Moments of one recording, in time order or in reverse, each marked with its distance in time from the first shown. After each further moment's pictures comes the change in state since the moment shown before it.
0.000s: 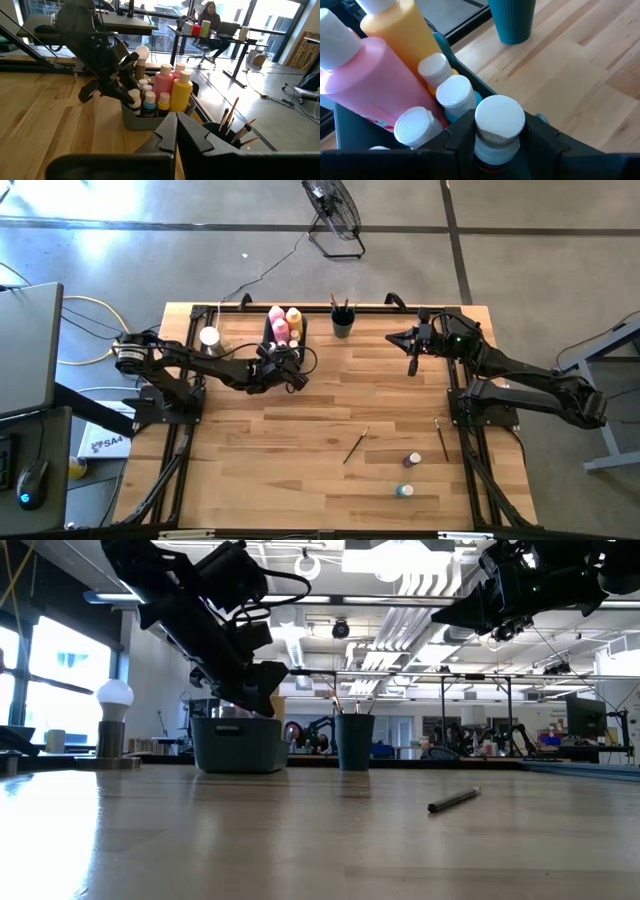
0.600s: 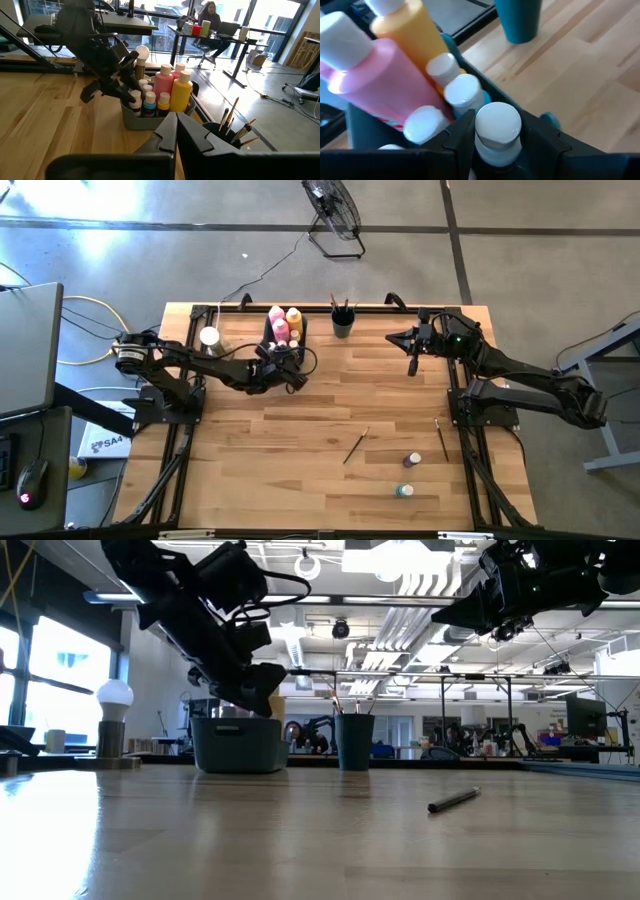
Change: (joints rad) left arm 0.000 0.000 0.000 -0.016 -0.031 0.010; right arm 0.000 0.000 0.000 0.000 0.000 0.000
